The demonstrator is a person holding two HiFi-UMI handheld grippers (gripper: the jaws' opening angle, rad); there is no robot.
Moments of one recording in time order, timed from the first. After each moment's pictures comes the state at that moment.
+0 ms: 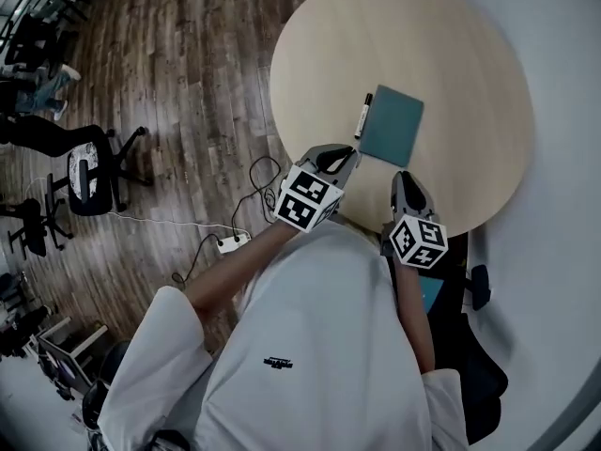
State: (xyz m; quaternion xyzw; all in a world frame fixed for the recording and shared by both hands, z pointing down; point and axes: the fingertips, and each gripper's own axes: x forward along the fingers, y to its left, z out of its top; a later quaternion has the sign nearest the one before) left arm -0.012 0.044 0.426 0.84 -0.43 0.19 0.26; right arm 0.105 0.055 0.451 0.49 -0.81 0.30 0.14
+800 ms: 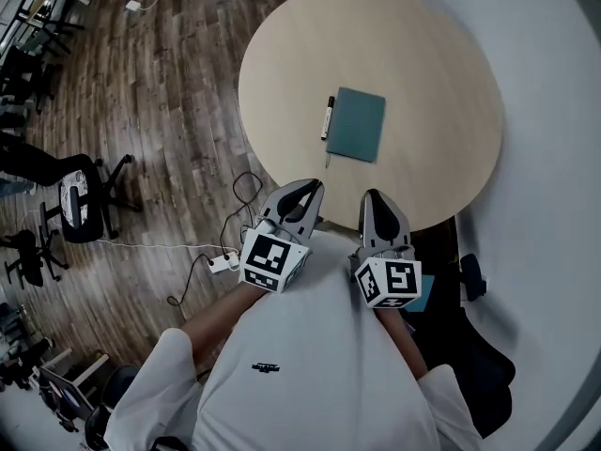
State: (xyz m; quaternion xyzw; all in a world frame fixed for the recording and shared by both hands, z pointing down) left arm 0.021 0.124 0.322 0.84 -0.49 0.13 0.19; right arm 0.113 0.121 0.320 0.50 -0.84 0.21 0.07
